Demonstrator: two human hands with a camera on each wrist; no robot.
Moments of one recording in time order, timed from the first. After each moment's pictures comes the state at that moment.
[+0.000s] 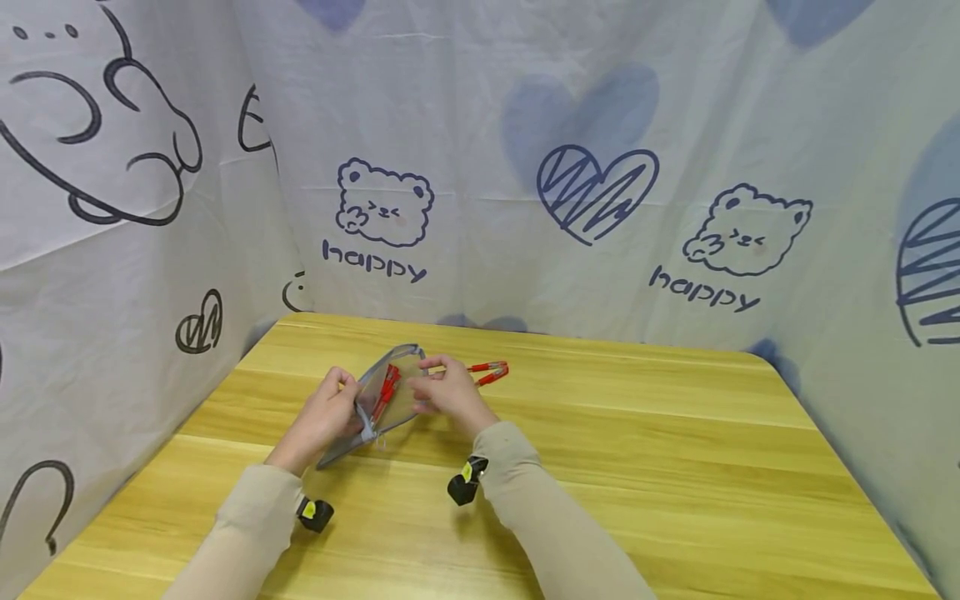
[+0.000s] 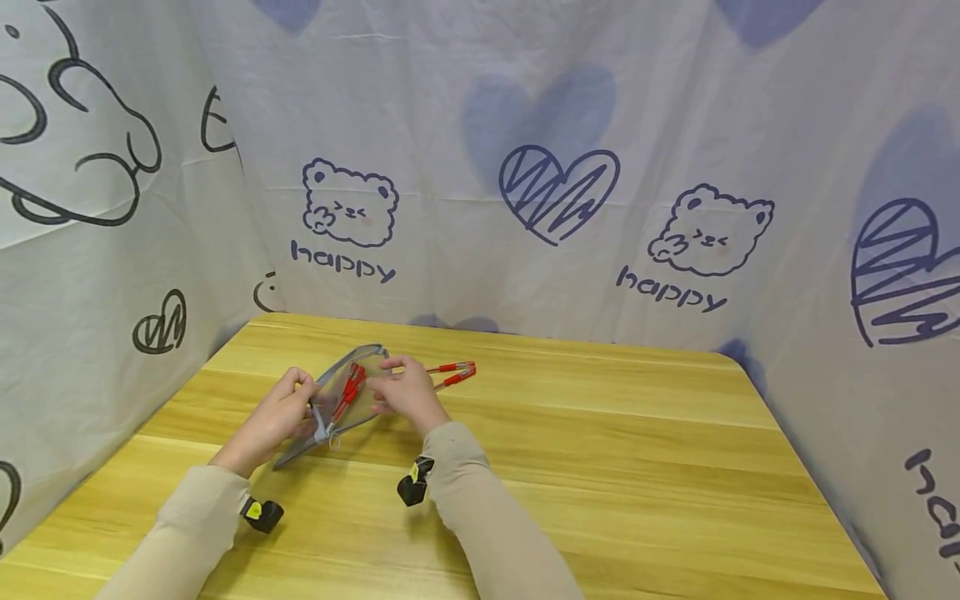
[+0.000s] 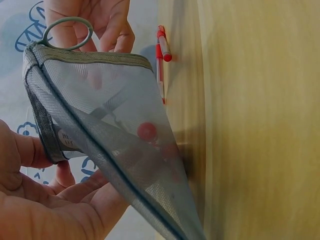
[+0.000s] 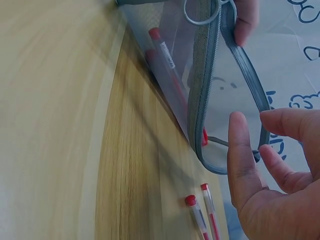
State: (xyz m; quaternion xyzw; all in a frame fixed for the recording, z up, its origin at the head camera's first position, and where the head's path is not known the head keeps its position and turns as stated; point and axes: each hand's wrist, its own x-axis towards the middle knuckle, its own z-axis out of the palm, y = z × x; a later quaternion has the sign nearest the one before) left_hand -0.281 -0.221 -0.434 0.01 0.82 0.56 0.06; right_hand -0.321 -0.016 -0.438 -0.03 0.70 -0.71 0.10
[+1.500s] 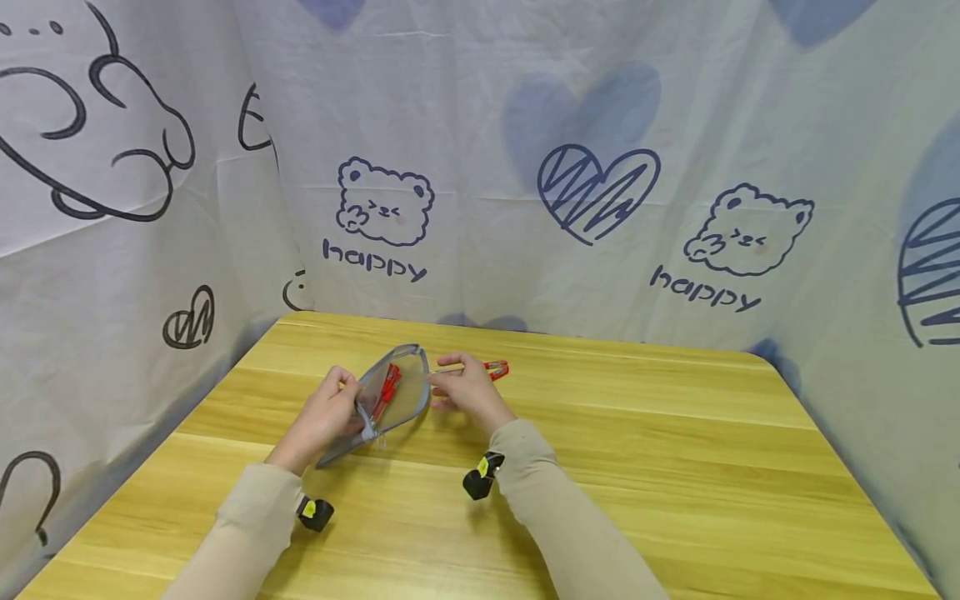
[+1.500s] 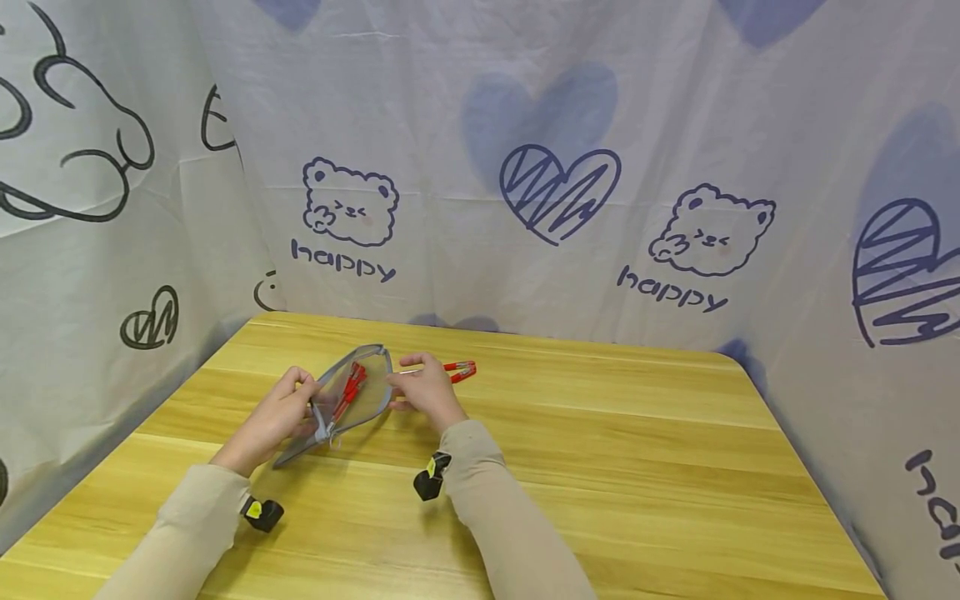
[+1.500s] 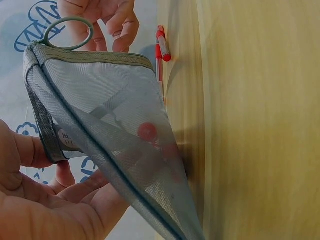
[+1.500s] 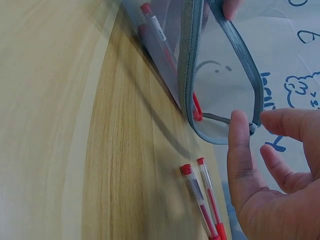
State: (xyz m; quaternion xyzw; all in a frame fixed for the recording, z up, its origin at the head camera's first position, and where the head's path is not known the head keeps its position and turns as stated) left_hand -0.283 -0.222 -0.436 0.01 0.83 0.56 0.06; right_hand -0.325 0.006 -0.439 -0.01 0.71 -0.70 0.09
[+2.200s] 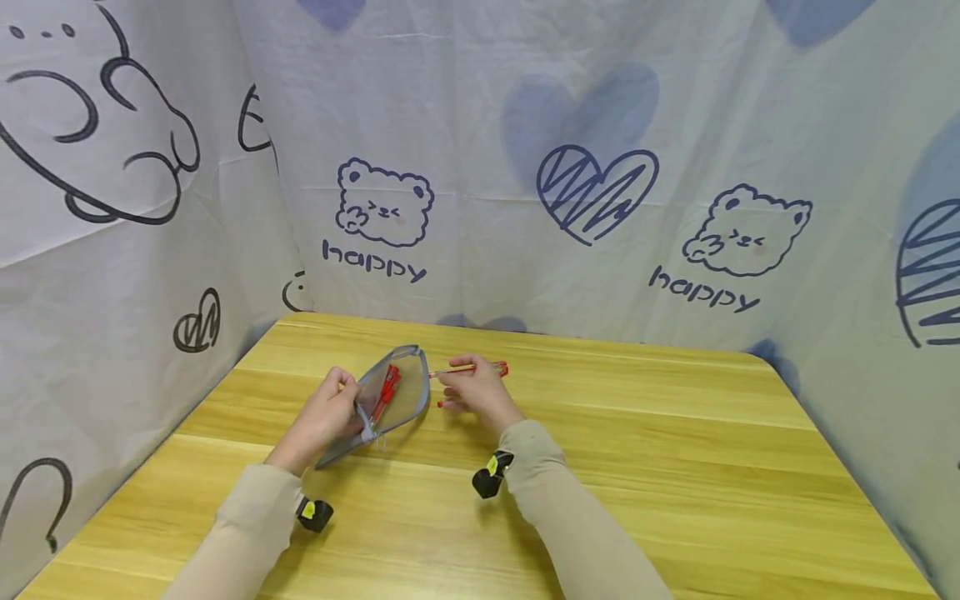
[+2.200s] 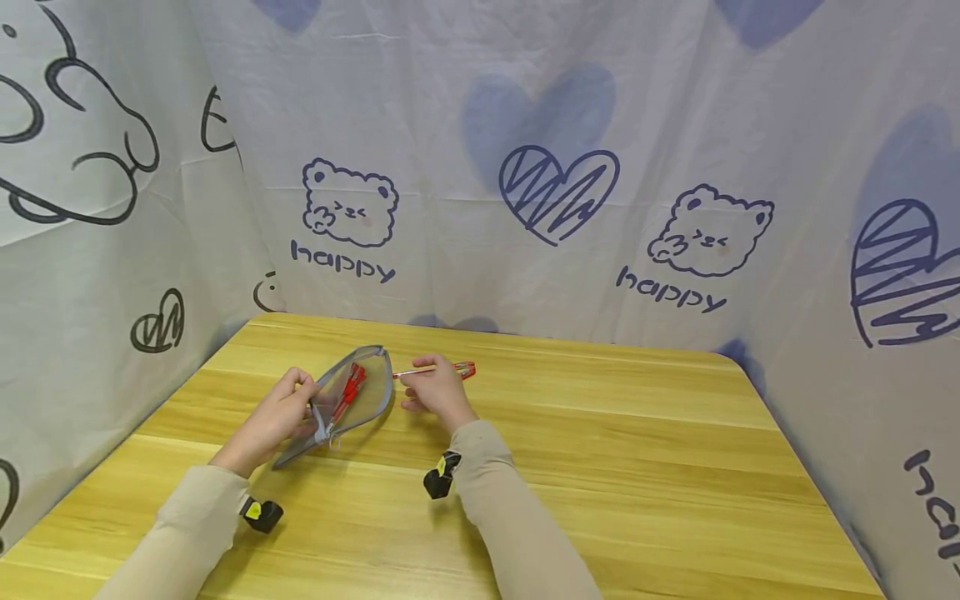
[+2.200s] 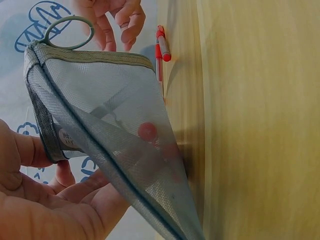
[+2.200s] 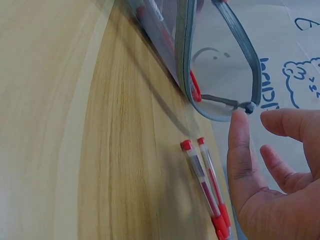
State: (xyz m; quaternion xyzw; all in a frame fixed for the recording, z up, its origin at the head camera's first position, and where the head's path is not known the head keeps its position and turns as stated) left_hand -0.285 -0.223 -0.440 0.02 0.83 0.56 0.06; right_hand -0.330 0.022 -0.446 0.01 0.70 -0.71 0.09
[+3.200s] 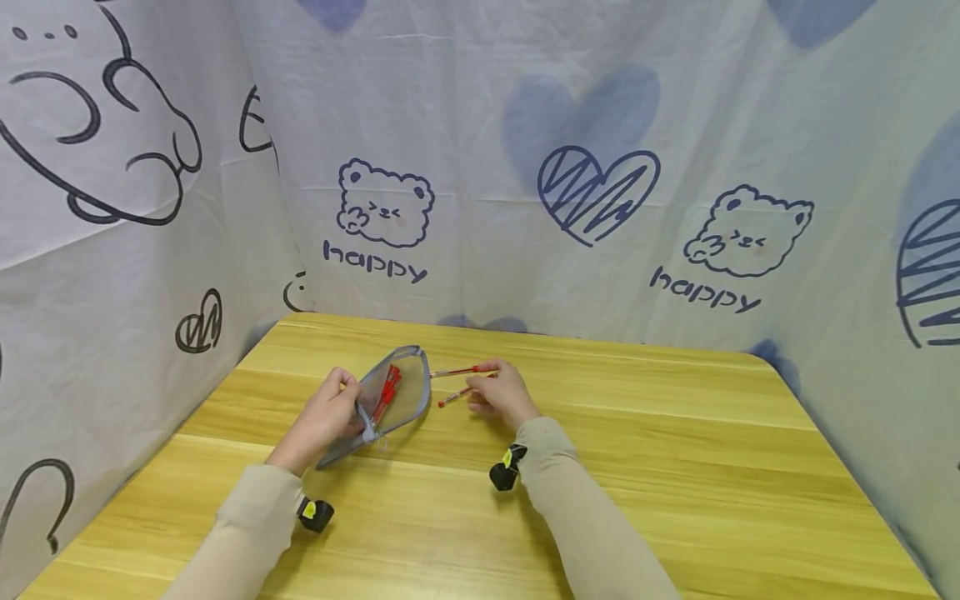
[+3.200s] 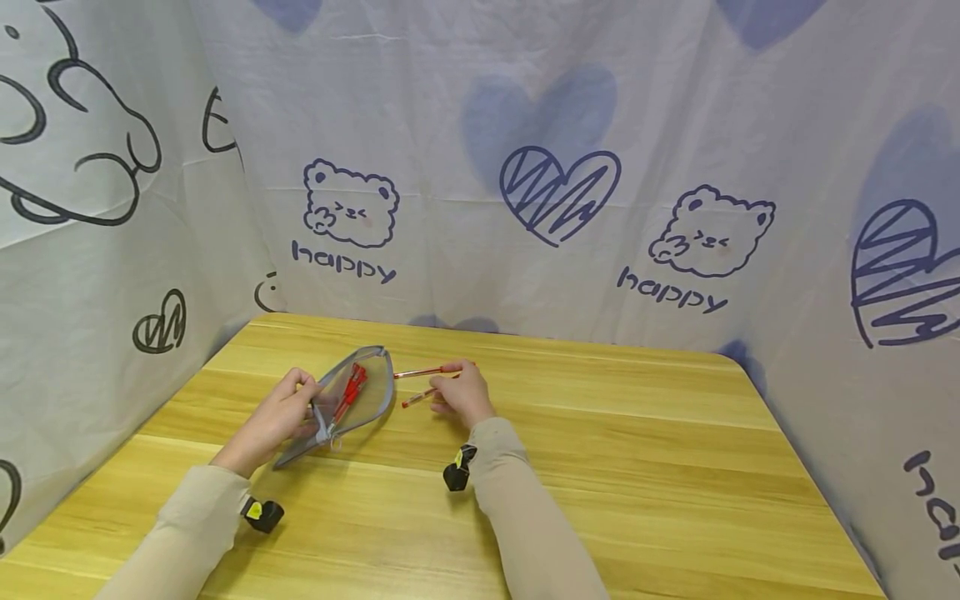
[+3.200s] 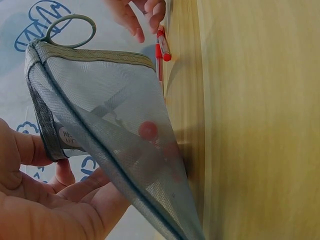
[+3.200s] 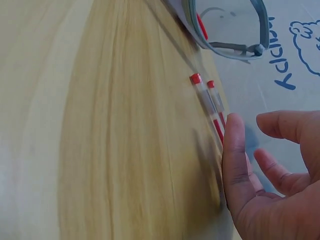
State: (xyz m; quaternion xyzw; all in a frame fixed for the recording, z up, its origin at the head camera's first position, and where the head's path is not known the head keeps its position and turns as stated) left_hand -0.280 -0.222 -0.435 0.01 0.83 0.55 0.06; right_hand -0.340 0.051 -0.457 0.07 0.74 -0.67 0.07
